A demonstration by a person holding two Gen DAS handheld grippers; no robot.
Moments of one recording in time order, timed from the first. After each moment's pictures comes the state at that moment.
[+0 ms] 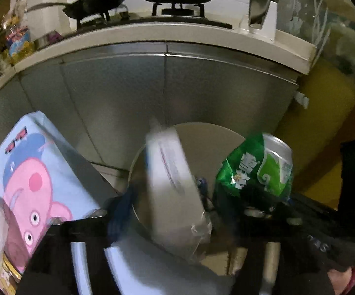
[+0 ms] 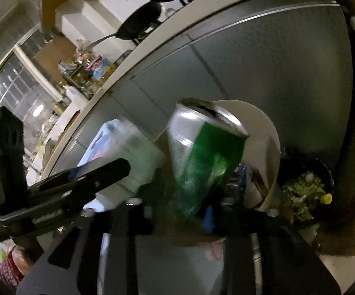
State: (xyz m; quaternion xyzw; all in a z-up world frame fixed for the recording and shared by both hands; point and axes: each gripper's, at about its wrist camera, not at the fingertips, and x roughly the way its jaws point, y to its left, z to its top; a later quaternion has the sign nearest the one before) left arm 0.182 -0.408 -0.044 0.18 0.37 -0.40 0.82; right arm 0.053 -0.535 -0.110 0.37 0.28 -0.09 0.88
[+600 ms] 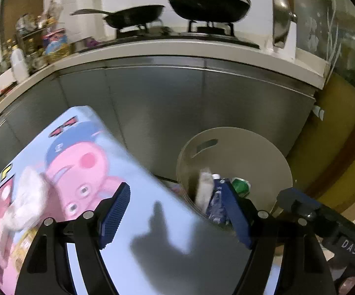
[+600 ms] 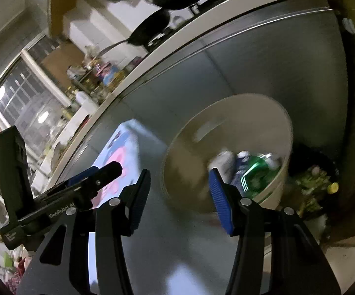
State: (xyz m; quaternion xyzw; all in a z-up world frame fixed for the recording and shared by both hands) left arm 0.163 -0.328 -0.022 0.15 0.35 -0.33 0.86; right arm 0.023 -0.476 -0.090 0.38 0.26 -0.08 0.89
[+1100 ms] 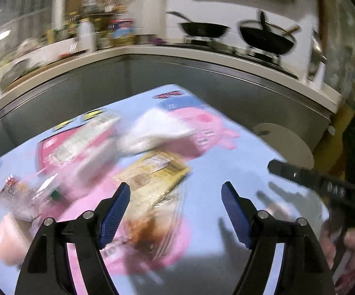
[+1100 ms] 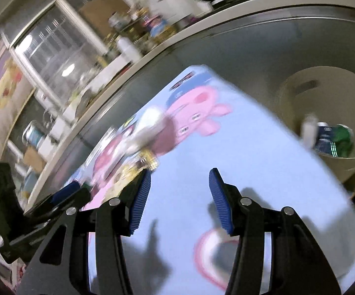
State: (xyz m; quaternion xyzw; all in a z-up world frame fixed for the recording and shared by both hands) left arm 0.141 -0.072 -0.008 0.07 0.34 -0.25 0.90; right arm 0.089 -0.303 -0.065 0.30 0.33 0.04 0.89
